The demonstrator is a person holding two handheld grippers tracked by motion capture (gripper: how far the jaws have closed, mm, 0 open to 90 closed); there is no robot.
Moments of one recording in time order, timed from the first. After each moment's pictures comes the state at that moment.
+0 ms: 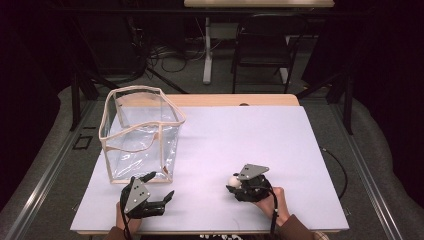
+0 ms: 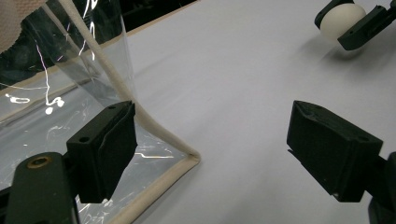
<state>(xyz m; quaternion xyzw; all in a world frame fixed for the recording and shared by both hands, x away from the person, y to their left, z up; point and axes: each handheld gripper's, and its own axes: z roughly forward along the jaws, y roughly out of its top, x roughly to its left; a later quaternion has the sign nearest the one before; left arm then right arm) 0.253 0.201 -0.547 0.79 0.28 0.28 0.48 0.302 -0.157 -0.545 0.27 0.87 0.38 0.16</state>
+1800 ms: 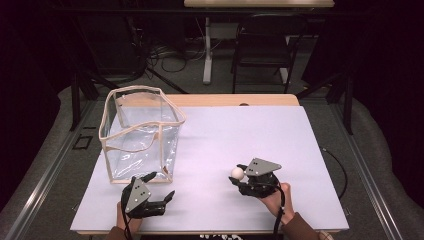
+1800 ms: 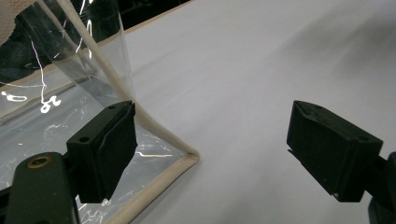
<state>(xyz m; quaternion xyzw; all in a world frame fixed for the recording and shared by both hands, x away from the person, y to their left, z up) 0.254 0.200 -0.548 0.79 0.28 0.28 0.47 0.296 -0.168 -0.509 0.26 0.84 0.43 0.21</state>
